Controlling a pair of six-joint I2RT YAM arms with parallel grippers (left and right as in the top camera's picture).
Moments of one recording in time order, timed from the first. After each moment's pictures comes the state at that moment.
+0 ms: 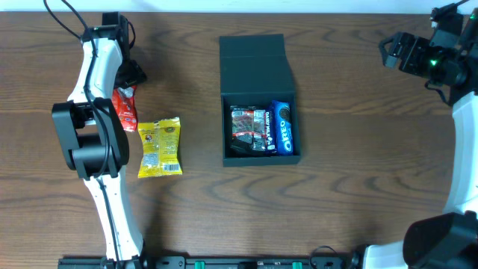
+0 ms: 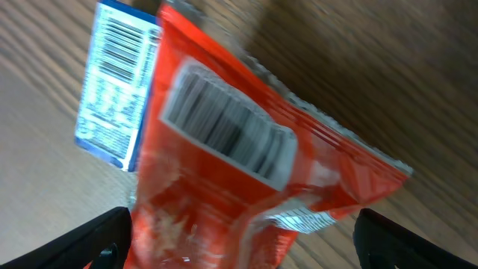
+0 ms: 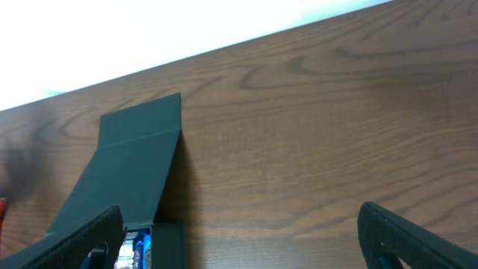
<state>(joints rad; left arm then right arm) 0.10 2.36 2.02 -1.13 -0.28 -0.49 -0.29 1.63 1.63 -0.79 -0.39 0.10</state>
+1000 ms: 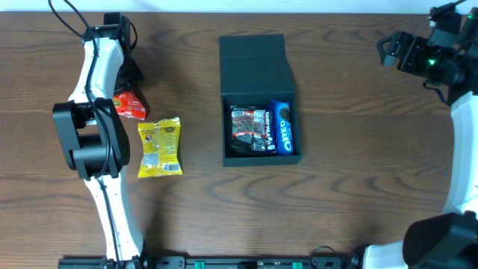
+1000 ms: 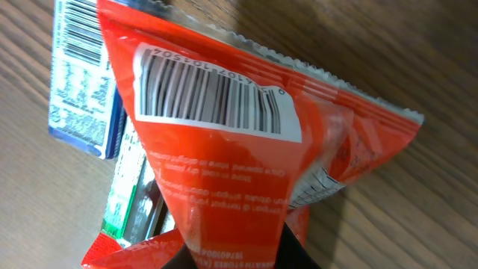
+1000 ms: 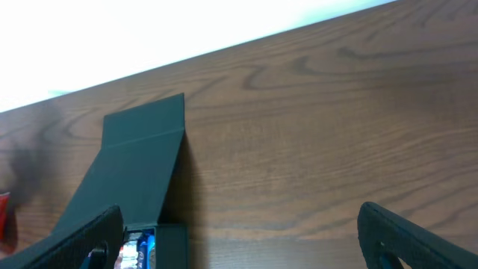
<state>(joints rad) 0.09 2.34 2.02 -1.16 -0.24 -0.46 -0.28 1.63 1.63 -0.79 -0.39 0.11</state>
